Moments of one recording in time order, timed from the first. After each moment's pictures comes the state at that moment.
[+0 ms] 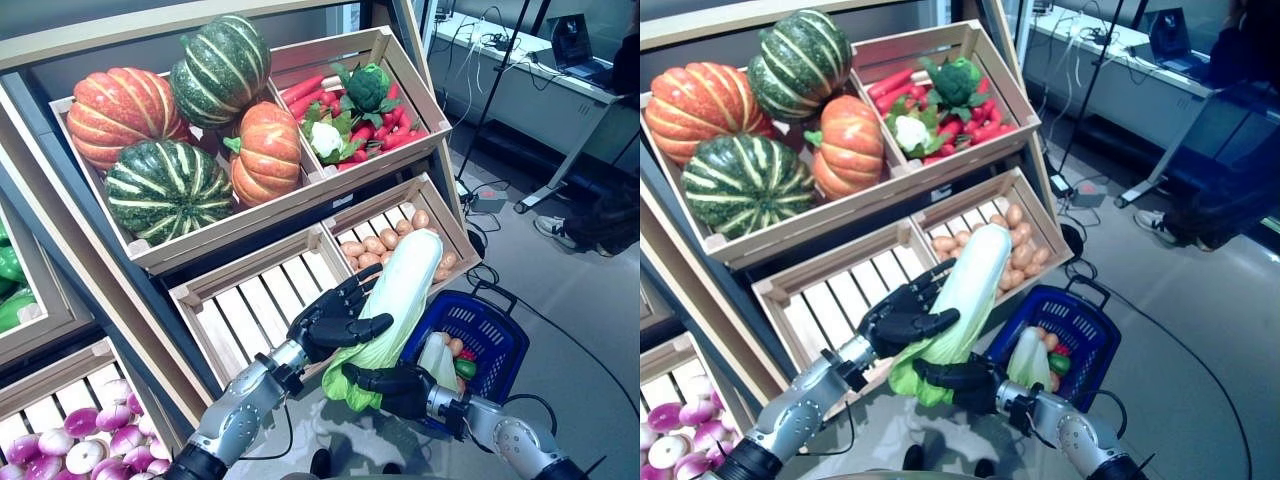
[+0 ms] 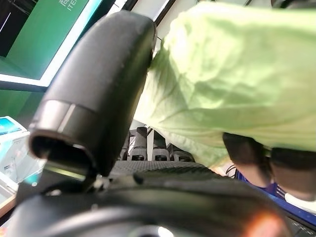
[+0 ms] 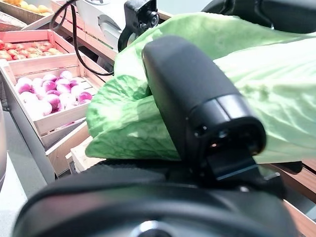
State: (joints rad) left arm -0.02 0.42 -0.42 0.03 -0.93 0.02 -0.36; right arm 0.05 -0.50 0.40 0.09 1.07 0.46 0.49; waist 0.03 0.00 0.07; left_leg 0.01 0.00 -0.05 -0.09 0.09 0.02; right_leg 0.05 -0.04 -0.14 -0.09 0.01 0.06
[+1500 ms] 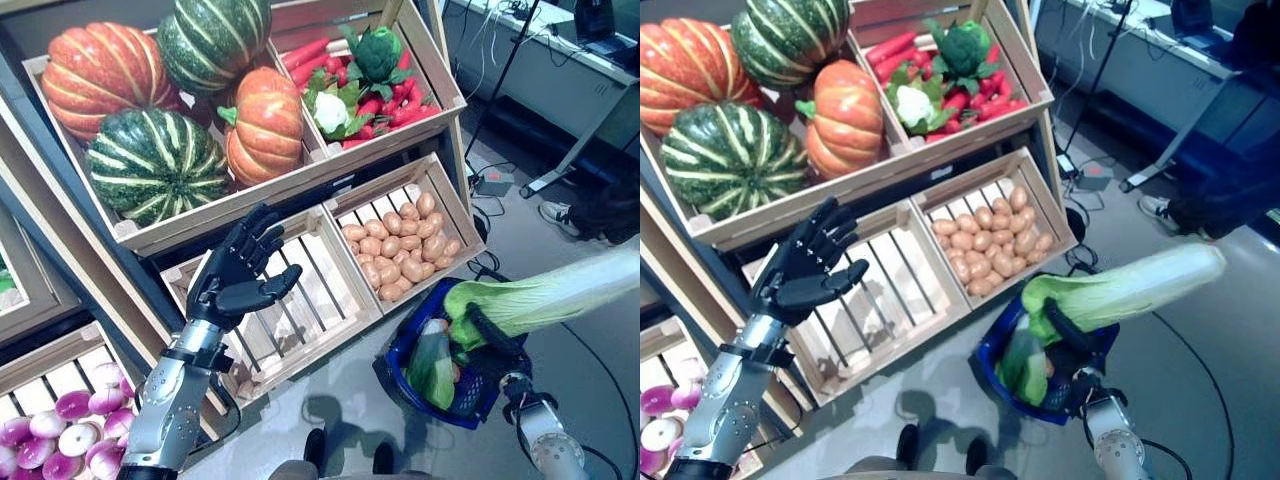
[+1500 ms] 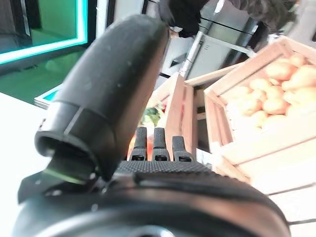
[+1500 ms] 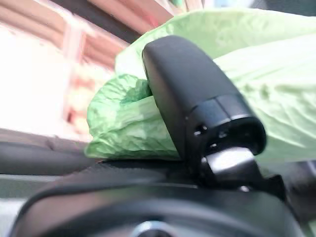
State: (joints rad) left arm 0.09 0.47 0.00 -0.08 -0.78 -0.17 -0.26; right arm 0.04 -0.35 -0.14 0.39 1.35 0.04 0.05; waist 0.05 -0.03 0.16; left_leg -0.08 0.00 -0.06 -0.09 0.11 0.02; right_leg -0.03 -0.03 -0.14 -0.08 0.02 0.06
